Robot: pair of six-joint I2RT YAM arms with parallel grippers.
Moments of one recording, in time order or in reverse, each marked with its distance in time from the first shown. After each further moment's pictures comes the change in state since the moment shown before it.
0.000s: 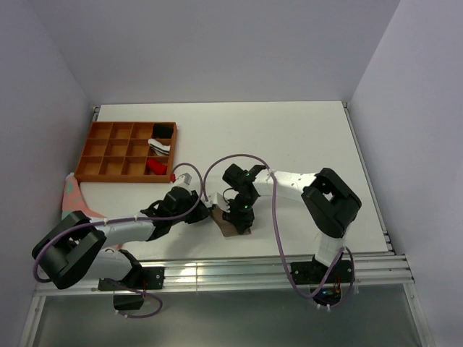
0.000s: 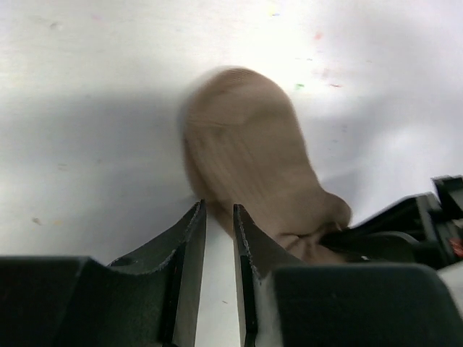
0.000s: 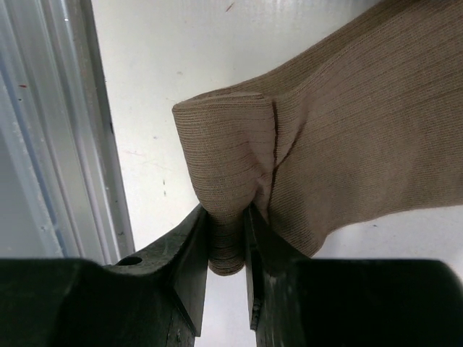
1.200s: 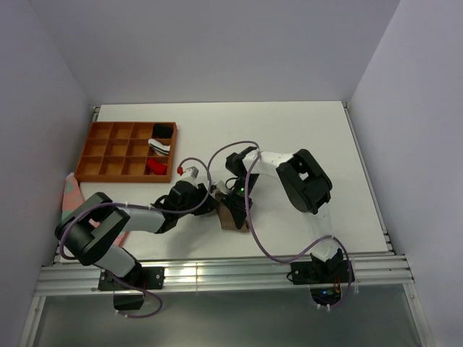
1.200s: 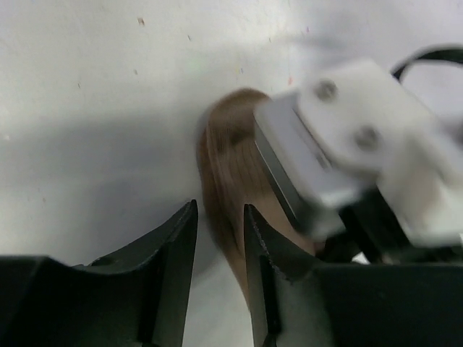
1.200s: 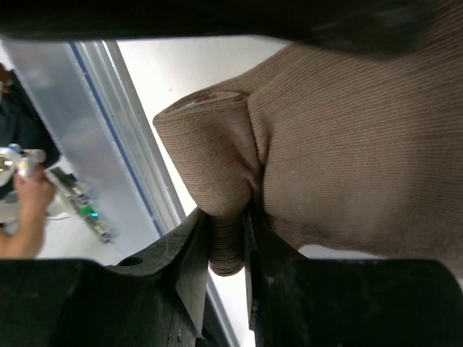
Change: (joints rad) left arm 0.037 0.241 0.075 0.227 0.031 0.079; right arm -0.150 0.339 0.321 -0.343 -0.206 0.095
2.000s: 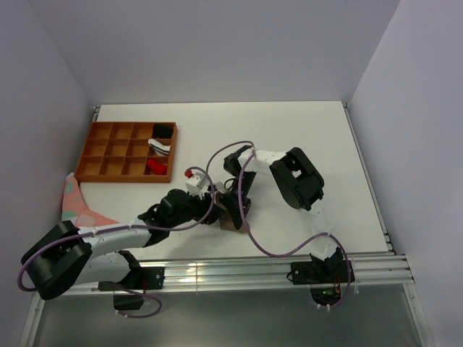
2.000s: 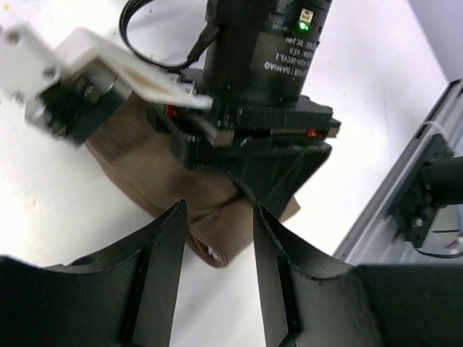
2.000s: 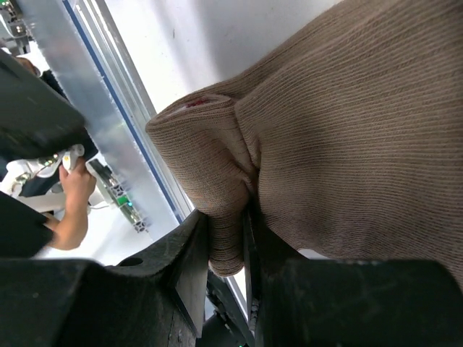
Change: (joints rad) left arm -0.129 -0.357 -0.104 -0.054 0.080 0.288; right arm 0.000 0.098 0.092 -0.100 -0.024 0.042
